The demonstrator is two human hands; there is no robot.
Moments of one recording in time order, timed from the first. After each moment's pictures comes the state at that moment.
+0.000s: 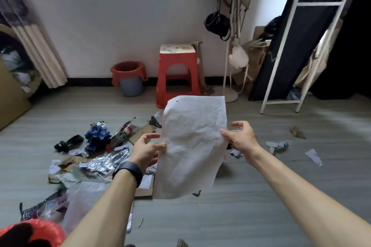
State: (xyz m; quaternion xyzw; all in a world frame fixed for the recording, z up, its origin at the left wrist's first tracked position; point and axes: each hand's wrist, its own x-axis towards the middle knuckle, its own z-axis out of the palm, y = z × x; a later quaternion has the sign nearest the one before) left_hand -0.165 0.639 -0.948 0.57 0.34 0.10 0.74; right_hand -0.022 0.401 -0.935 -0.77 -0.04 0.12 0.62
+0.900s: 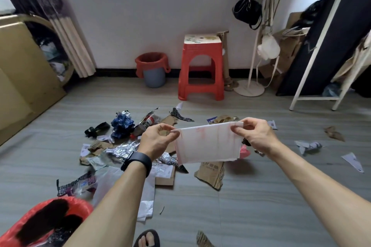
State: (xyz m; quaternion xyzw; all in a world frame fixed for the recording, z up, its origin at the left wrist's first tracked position) left_hand -0.192 0.687 -0.947 0.81 0.28 0.17 0.48; right_hand -0.011 0.439 -0.951 -0.83 -0.21 0.12 0.51
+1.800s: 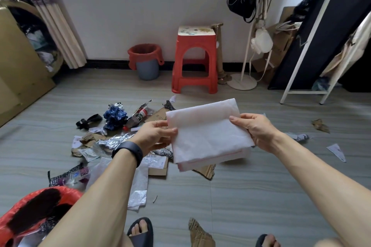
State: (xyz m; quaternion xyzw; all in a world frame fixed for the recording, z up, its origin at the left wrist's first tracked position) left_hand -0.199 0.670 -0.935 0.65 0.29 0.00 0.71; right_hand -0.028 0.418 -0.933 -0.69 -0.09 0.30 0.65
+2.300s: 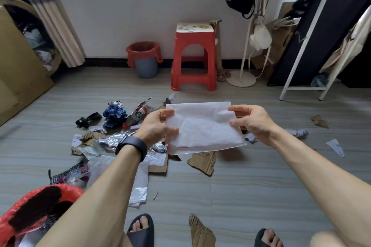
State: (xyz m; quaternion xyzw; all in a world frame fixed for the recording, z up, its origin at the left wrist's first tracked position) left_hand -0.190 0.660 -0.928 0.73 0.25 0.08 0.63; right_hand -0.031 0.418 -0.925 -0.76 -0.17 0.23 0.58
